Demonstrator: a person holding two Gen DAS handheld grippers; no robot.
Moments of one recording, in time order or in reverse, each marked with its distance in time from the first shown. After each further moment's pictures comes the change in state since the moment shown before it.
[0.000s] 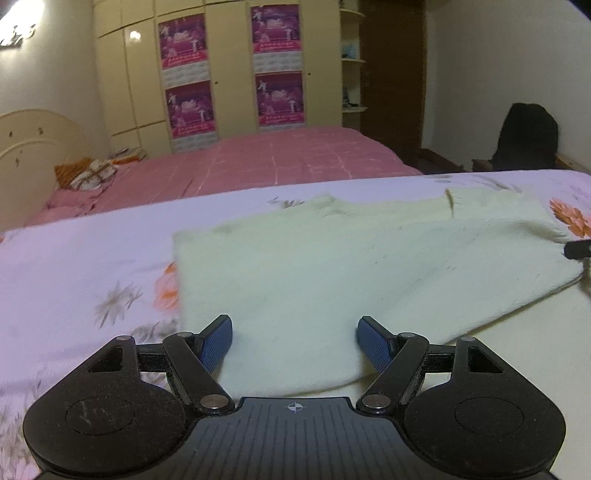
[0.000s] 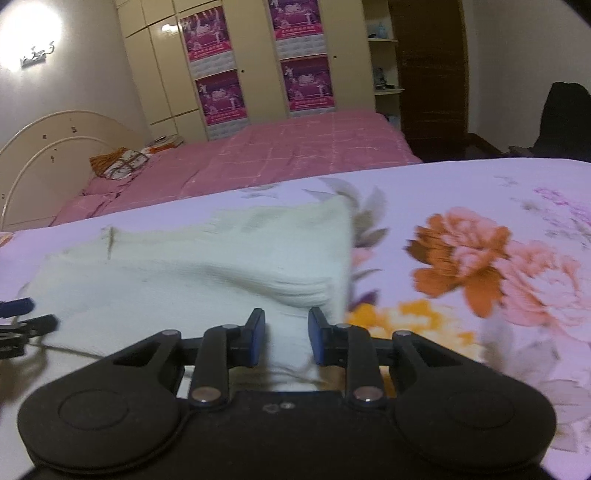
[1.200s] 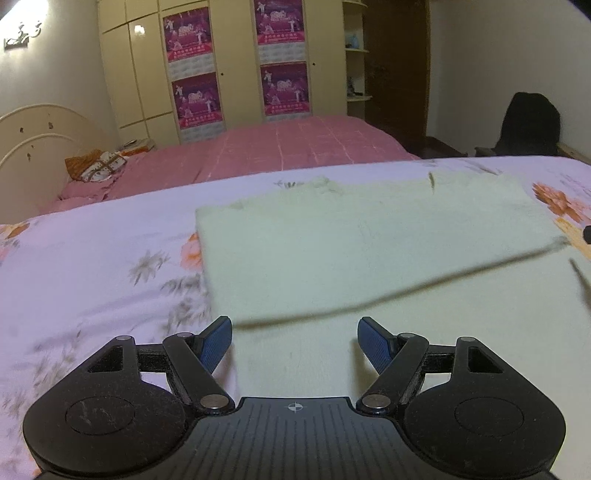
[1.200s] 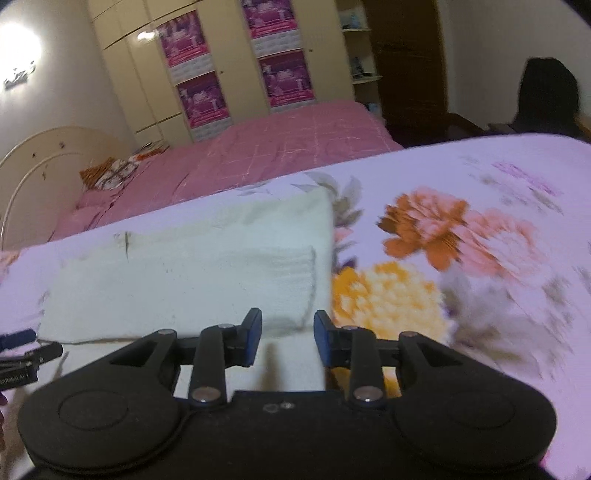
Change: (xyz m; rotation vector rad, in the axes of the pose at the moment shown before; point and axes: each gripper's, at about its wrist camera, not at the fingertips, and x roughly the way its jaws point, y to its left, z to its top) left arm -0.051 -0.006 -0.017 0.020 0.037 0.030; right arm -0.061 -0.004 -0.010 0.102 0.028 -0.011
